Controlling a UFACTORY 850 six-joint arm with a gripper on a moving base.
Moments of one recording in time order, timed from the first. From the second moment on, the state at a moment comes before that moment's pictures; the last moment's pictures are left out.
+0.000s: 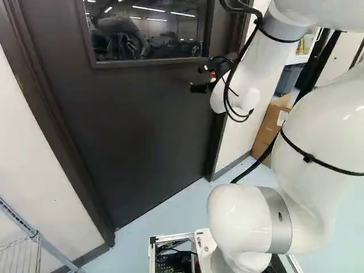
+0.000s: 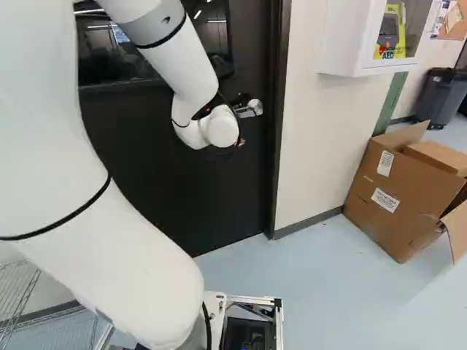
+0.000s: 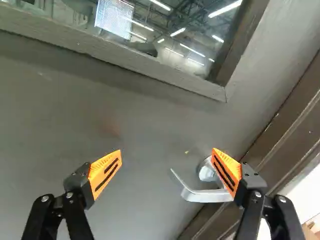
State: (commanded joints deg) arm -14.1 2.3 -35.1 -31.6 53.4 0.0
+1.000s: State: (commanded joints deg) arm -14.1 -3.2 -33.8 -31.6 53.4 0.0
